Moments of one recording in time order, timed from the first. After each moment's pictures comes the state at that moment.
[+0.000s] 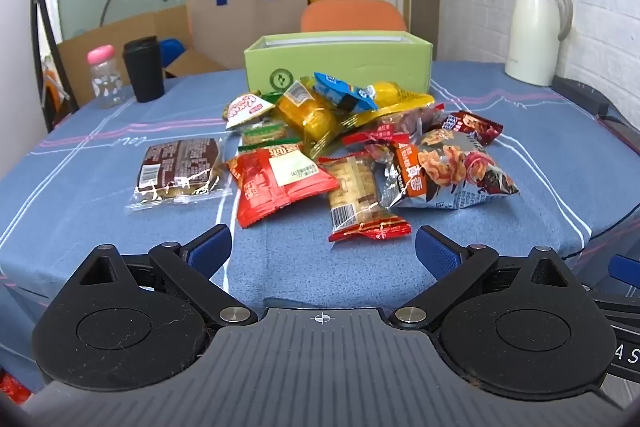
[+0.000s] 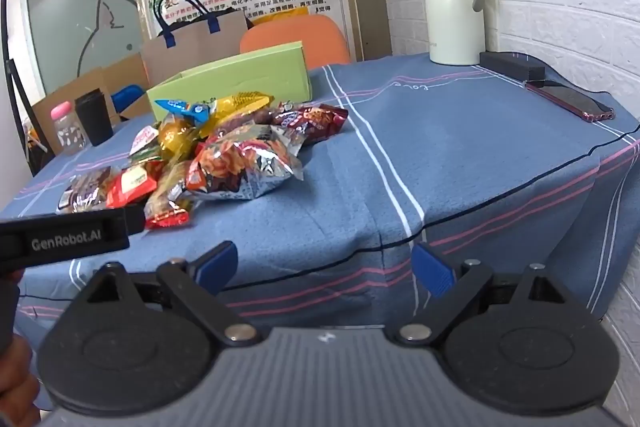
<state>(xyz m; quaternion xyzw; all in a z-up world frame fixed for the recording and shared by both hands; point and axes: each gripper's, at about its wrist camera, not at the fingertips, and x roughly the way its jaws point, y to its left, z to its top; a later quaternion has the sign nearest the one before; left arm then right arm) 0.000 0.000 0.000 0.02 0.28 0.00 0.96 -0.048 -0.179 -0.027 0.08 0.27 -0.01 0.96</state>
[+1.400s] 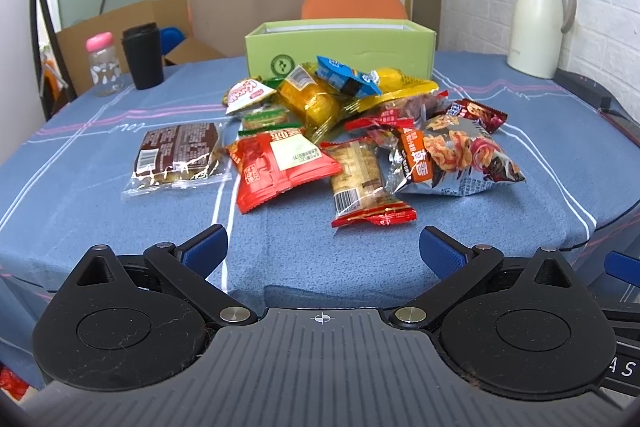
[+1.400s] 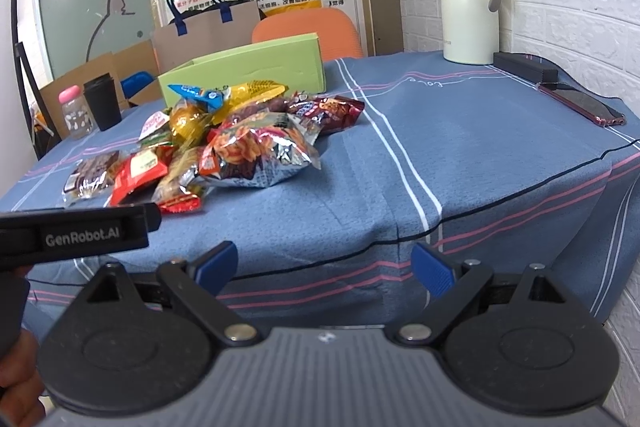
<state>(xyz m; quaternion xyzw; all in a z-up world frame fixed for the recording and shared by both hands) 0.002 0.002 -0.009 0.01 0.29 0.00 0.96 -0.048 -0.168 -0.030 0.07 0.28 0.00 0.96</state>
